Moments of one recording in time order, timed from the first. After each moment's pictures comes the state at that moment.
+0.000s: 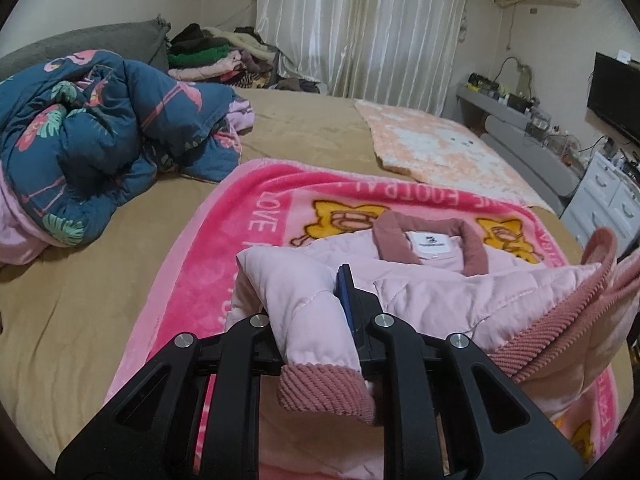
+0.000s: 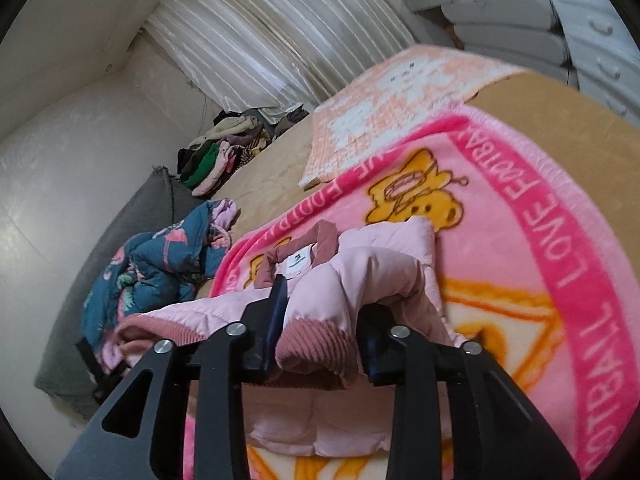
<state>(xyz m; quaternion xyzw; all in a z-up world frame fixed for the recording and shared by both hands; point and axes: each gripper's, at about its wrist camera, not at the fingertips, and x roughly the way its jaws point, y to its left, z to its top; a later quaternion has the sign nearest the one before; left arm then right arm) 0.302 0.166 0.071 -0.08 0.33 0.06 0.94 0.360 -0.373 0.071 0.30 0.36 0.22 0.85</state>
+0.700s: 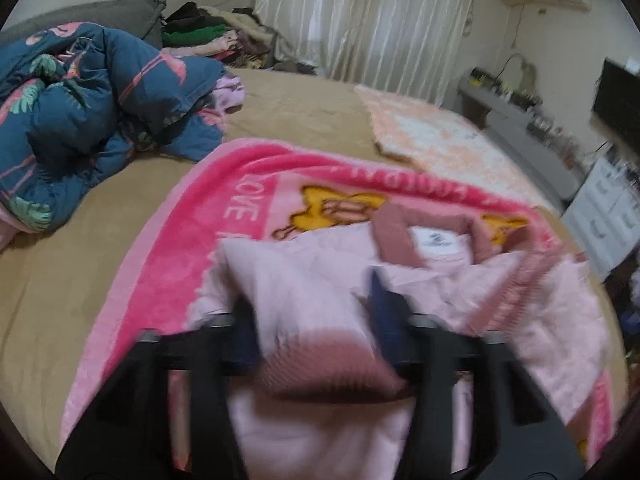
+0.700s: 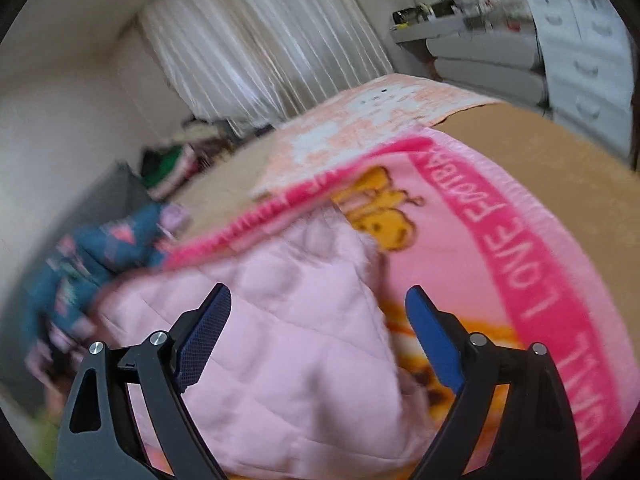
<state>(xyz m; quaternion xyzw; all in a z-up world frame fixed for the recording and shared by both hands) 0.344 0.169 0.040 -0.12 0.34 0.04 0.93 0.361 -0.357 0.016 0.17 0.34 0.13 0.92</state>
